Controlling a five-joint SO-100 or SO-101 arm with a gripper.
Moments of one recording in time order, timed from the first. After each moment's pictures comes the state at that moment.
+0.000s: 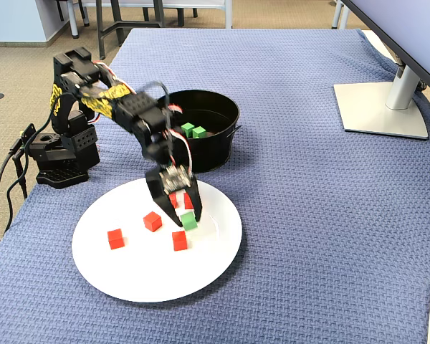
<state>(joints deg) 34.5 71.1 81.7 53.5 -55.8</state>
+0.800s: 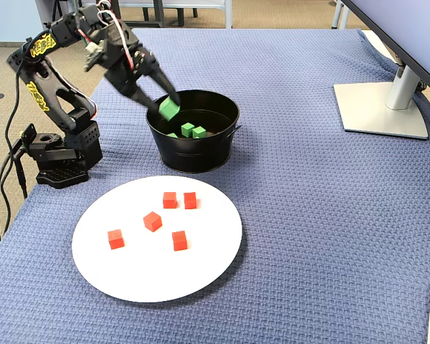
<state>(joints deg) 12.7 131.3 104.7 65.4 -20.8</state>
